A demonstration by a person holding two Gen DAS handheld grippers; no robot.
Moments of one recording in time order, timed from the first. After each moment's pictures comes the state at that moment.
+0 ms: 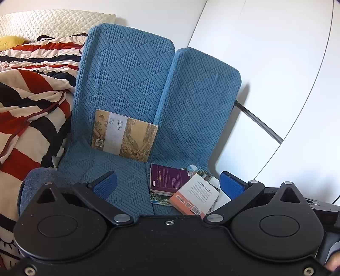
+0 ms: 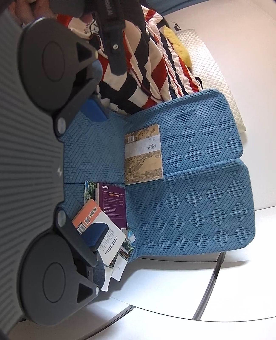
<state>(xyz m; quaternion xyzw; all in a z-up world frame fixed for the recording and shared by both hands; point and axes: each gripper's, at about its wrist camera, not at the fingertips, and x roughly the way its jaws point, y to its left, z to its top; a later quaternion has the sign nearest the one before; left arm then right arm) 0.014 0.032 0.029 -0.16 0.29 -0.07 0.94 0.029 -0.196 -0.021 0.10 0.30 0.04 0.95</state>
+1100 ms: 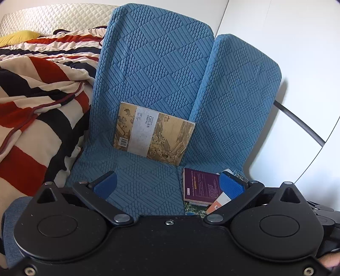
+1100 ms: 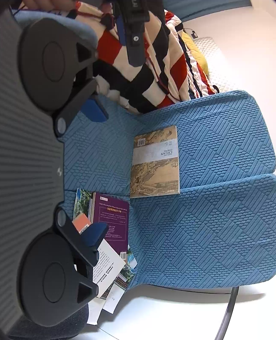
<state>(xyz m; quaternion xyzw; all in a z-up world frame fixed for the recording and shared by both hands) 0.104 0.077 -0.059 -0.15 0.30 -0.02 0.94 0.128 -0.172 -0.111 0.07 0.31 0.09 0.95</state>
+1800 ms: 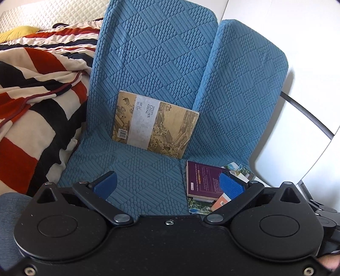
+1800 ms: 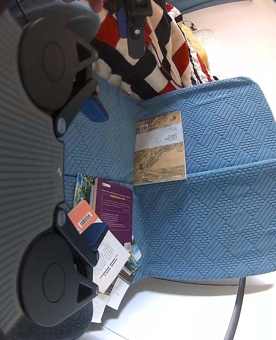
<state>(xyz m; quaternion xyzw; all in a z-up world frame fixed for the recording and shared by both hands) 0.128 0.066 -0.094 -0.14 0.32 -0.01 0.94 0.143 -0.189 -0.143 0.07 0.30 0.07 0.95</state>
